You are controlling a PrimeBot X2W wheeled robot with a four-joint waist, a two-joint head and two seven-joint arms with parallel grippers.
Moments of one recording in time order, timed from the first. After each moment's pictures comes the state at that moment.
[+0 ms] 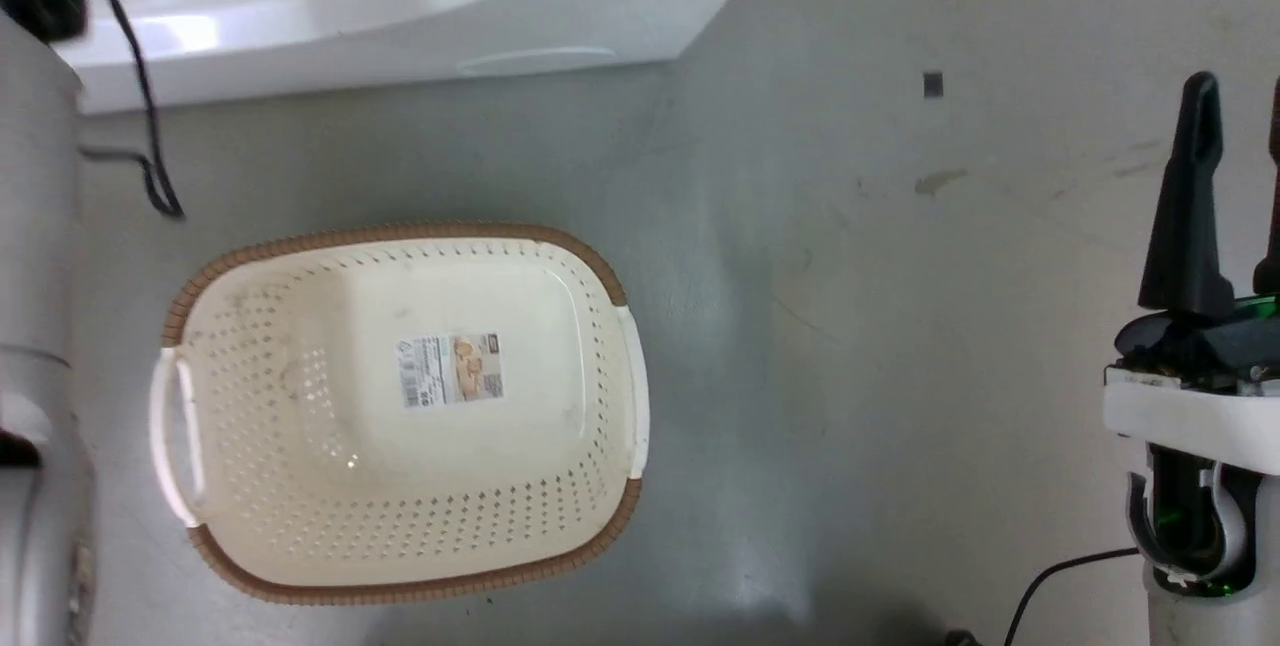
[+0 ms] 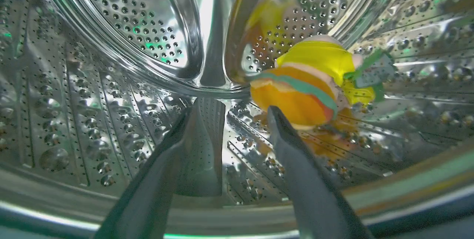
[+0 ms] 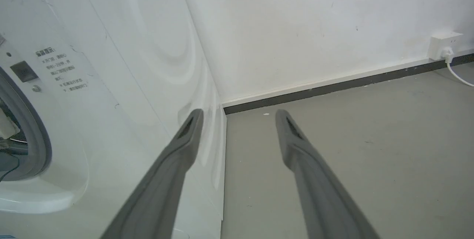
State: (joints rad) left arm -1.37 0.38 -0.20 0.94 -0.26 0.09 -0.26; right arm -0.31 -0.05 -0.06 -0.21 0.38 0.13 -0.26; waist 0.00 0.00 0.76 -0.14
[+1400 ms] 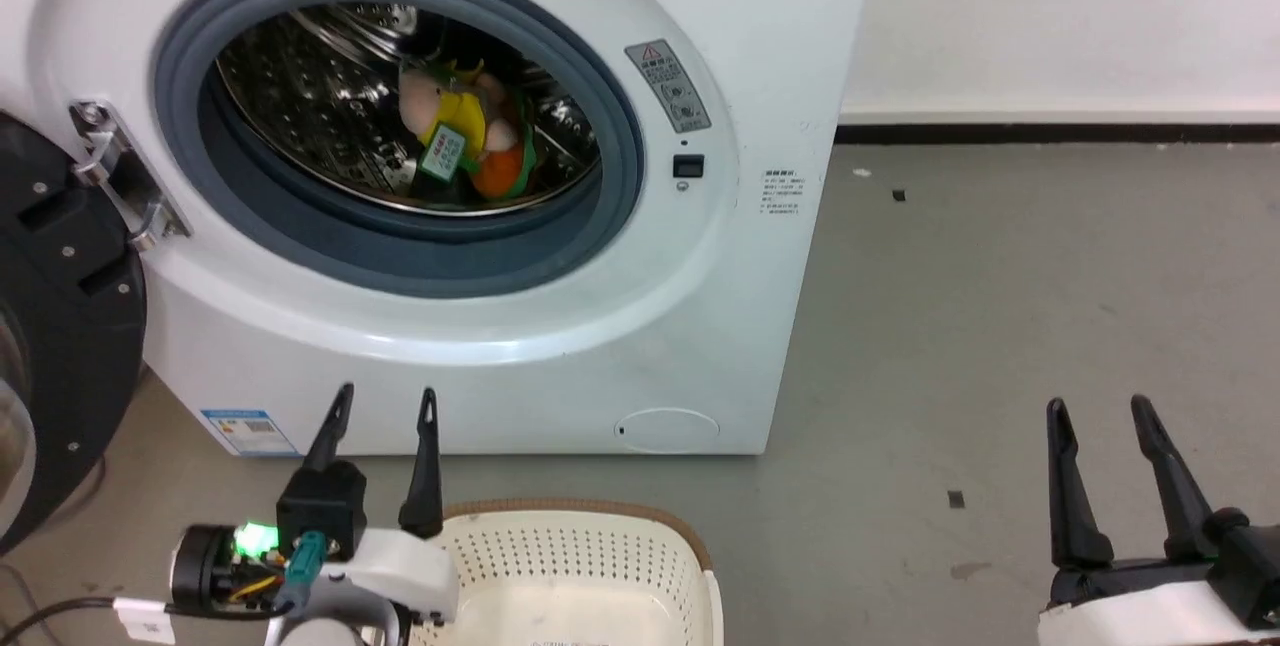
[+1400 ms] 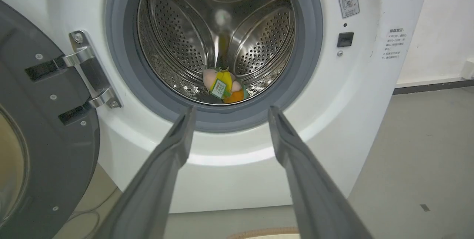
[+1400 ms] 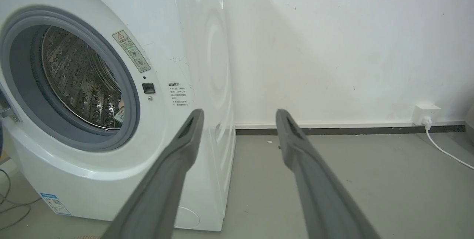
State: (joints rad) left arm -0.15 0.16 -0.14 0.27 -0.09 0.12 -0.26; right arm 0.03 -0.05 -0.09 0.00 0.13 0.13 -0.26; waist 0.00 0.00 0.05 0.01
